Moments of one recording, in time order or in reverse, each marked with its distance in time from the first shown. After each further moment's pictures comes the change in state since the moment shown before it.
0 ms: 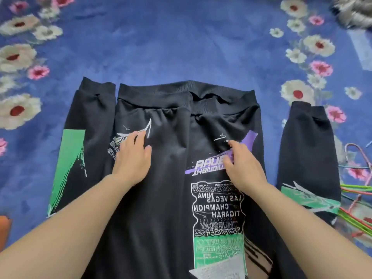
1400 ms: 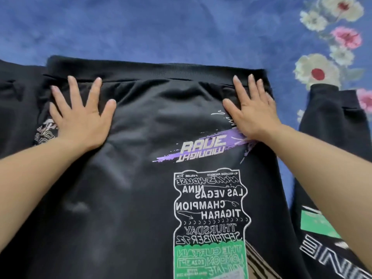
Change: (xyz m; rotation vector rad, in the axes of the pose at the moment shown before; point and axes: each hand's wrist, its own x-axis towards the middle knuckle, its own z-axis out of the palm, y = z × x) left_hand 0.135 -0.012 0.023 0.218 0.146 -0.114; right_hand 0.170 0.049 -0.016 -0.268 0.057 -0.050
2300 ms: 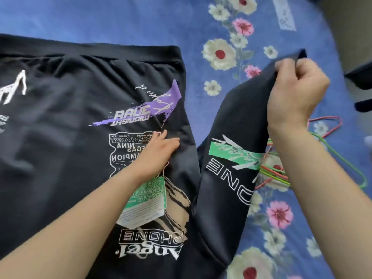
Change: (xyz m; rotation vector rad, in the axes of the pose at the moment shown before) left_hand -0.225 0.195 0.015 -0.671 -0.730 0.280; right_hand -0.175 0.091 -0.146 0.805 0.962 0.292
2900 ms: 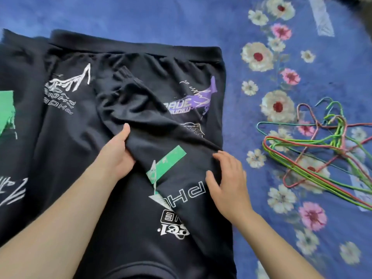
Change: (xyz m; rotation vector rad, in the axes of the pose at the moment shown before) left_hand -0.072 -0.068 -0.098 -1.331 0.345 -0.262; right_hand -0.223 0.049 -0.008 -0.472 -0.849 -0.128
